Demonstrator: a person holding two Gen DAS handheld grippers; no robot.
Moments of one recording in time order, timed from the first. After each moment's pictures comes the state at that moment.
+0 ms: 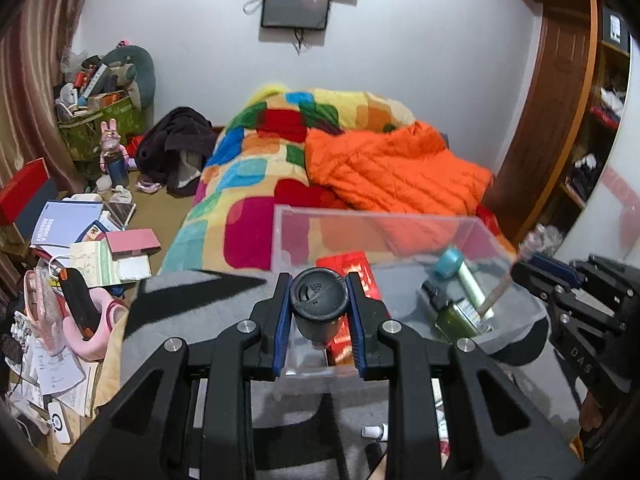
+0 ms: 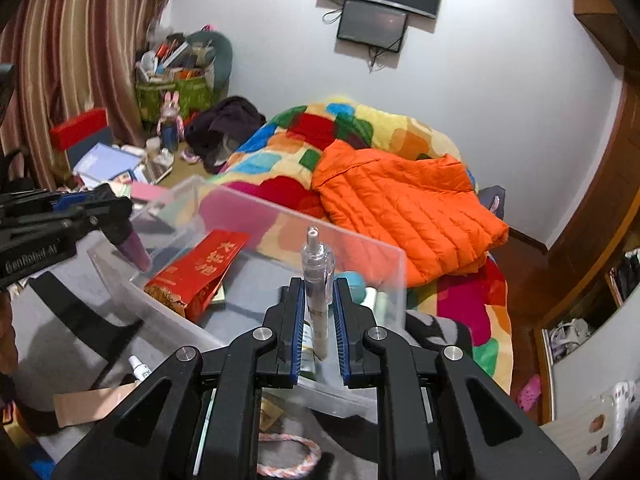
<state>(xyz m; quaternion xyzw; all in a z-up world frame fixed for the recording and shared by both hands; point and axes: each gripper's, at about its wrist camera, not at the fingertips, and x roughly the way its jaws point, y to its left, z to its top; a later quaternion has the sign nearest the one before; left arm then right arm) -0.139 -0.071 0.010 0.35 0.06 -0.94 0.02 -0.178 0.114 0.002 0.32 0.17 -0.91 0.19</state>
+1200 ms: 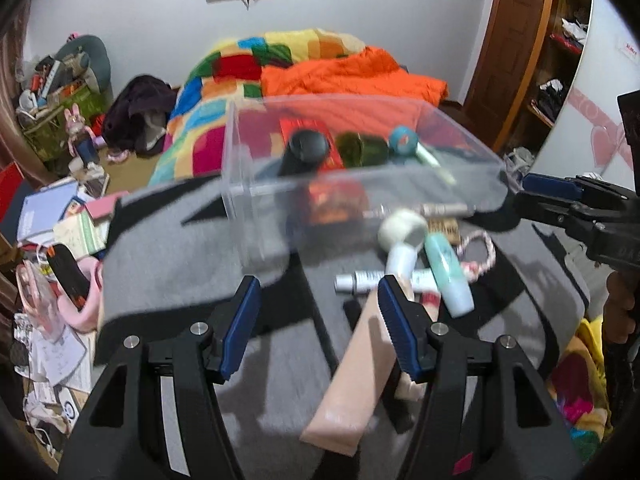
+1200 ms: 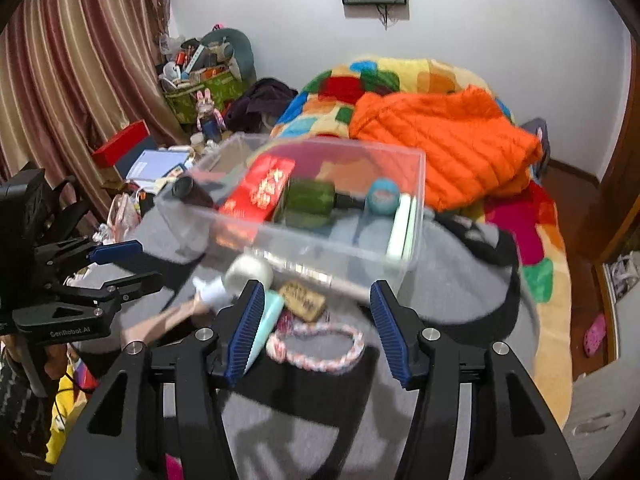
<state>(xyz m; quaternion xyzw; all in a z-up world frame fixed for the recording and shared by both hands) -0.068 -0.045 -0.033 0.43 0.02 -0.90 -0.06 -0.138 0.179 -0.022 0.40 0.05 -0.87 0.27</state>
